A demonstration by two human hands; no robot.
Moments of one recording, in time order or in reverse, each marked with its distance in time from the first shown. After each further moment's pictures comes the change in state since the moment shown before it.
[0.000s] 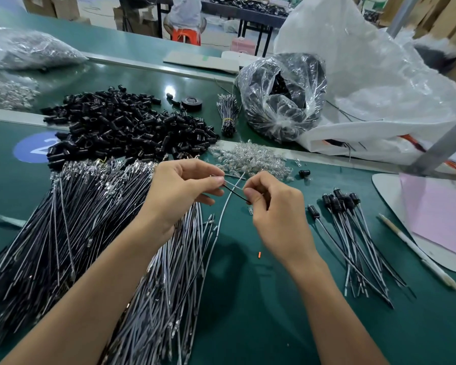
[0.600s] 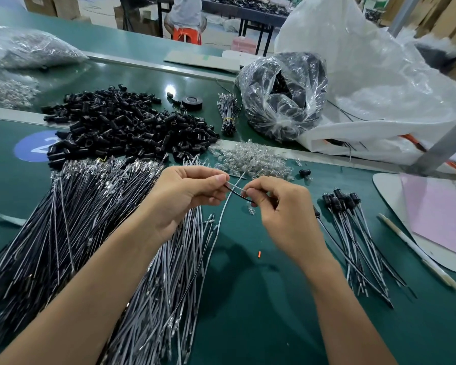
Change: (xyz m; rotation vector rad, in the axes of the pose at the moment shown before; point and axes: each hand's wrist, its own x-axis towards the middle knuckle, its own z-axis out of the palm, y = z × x) left_hand 0.003 -0.001 -0.003 -0.196 -0.131 -0.168; right_hand 0.002 0.004 -0.014 -0.041 -0.053 -0.063
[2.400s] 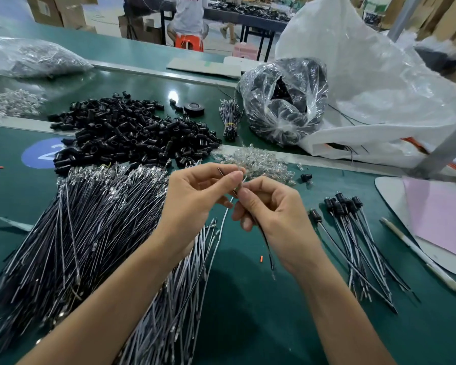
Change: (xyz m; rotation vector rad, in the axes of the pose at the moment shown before) left_hand -0.014 -0.007 0.025 0.003 0.025 0.342; right_hand -0.004 -0.023 0.002 0.796 -0.144 0.238
